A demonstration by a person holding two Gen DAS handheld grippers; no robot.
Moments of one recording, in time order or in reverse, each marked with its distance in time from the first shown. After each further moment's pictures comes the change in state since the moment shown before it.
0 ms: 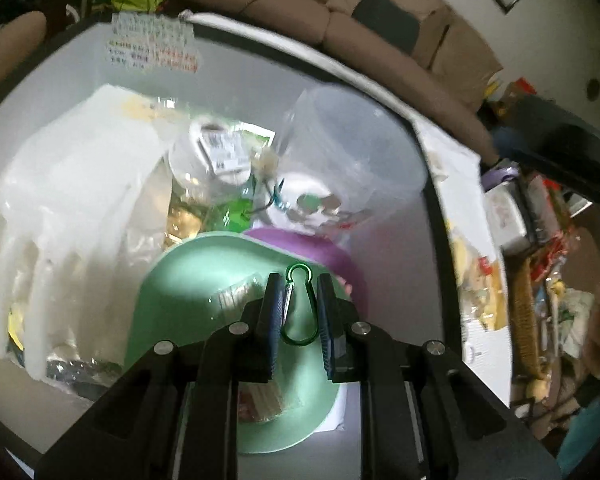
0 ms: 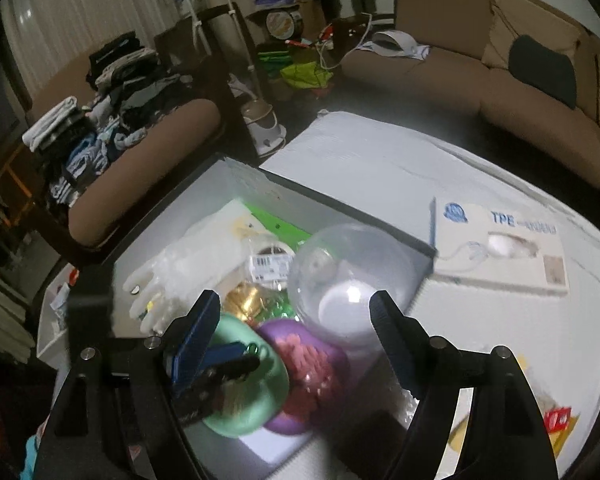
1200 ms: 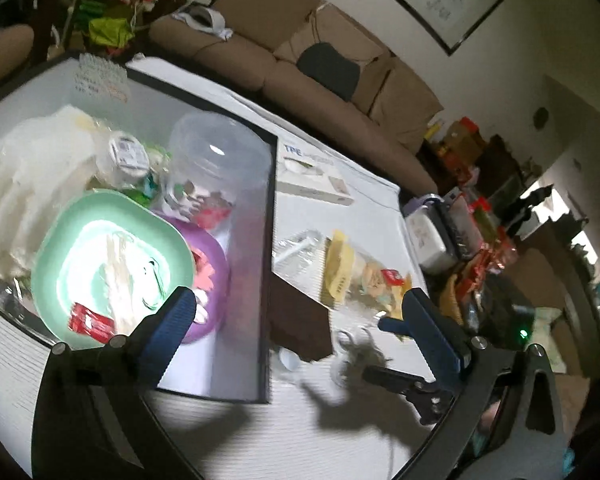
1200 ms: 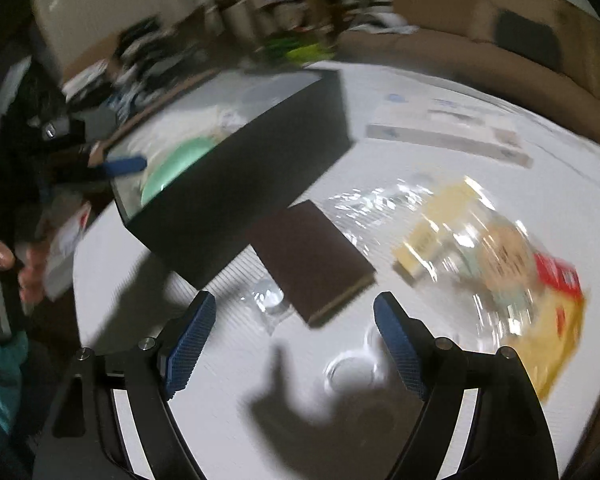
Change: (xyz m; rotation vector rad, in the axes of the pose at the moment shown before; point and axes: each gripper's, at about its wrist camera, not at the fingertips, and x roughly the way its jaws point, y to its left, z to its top) left arm -0.072 -0.077 -0.060 0.006 -0.233 -0.199; right arm -0.044 -0.091 -0.191 -0.112 0.029 0.082
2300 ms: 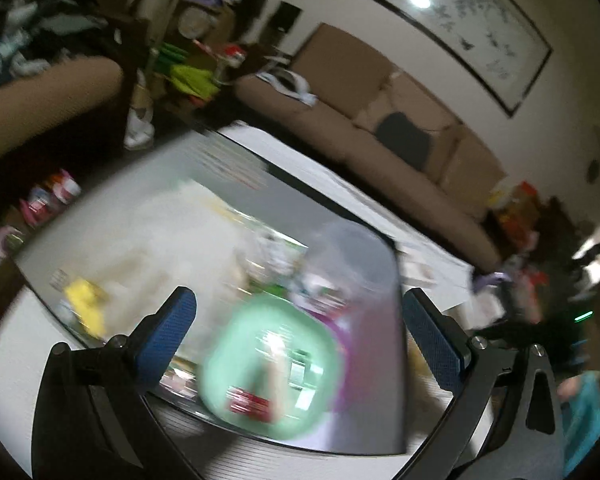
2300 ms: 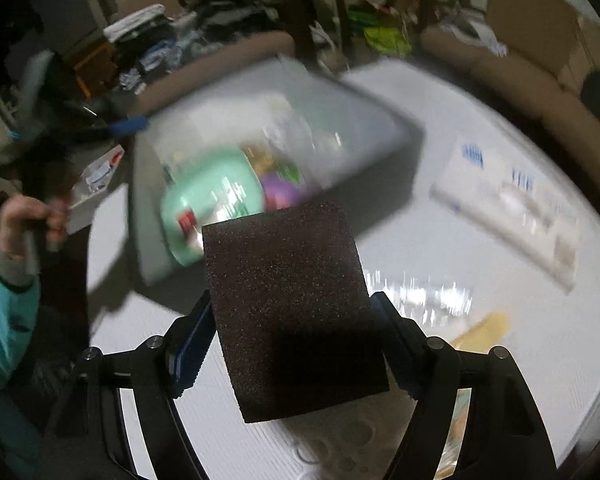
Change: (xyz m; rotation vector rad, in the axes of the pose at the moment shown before) left arm -0.065 0.088 0.048 -0.098 -0.224 0.275; right arm 0.002 0.010 0.100 -0.239 0.110 0.103
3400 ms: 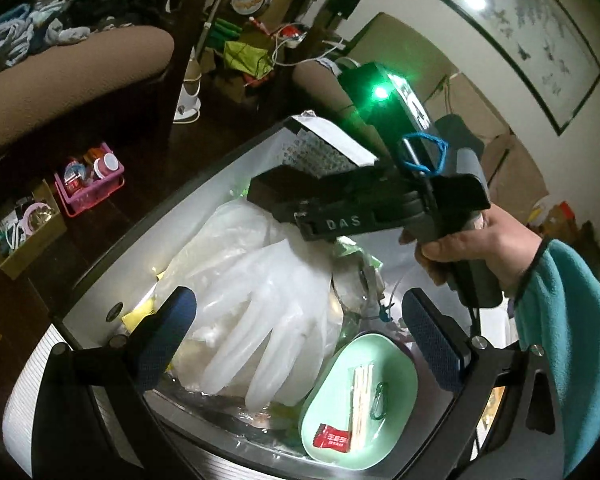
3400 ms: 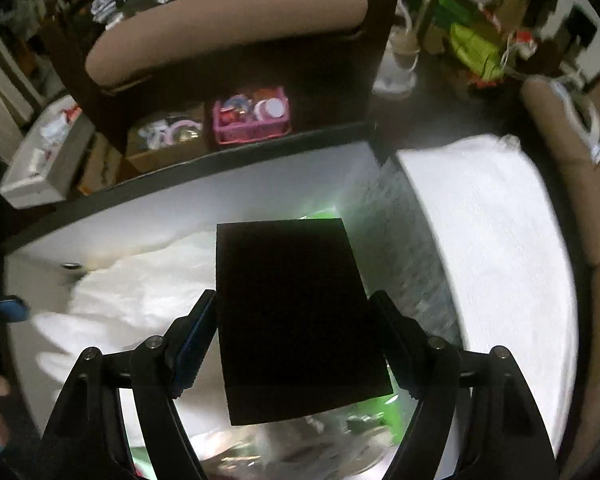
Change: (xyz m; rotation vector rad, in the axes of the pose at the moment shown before) left arm 0.039 0.069 0.026 -0.121 0.084 0.085; right arm 0.282 0.050 0.266 -0.298 0.264 -0.098
